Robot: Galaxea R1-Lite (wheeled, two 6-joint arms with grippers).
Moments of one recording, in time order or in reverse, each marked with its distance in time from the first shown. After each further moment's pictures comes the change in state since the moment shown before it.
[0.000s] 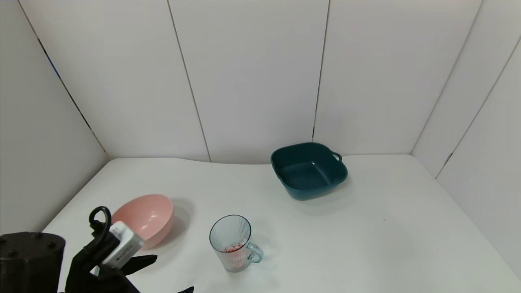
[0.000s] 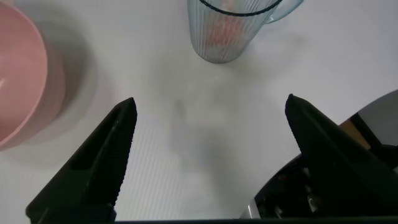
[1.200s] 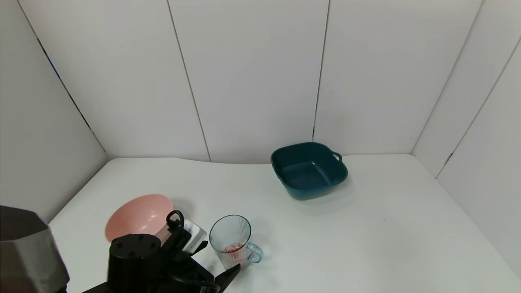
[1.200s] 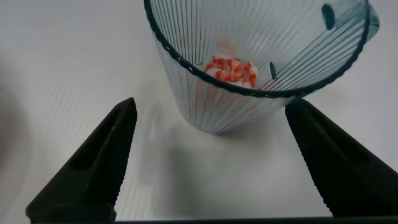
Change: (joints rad) left arm -0.091 0.682 0.147 -0.964 0.026 -0.066; right arm 0.001 0.000 0.000 0.004 0.003 -0.007
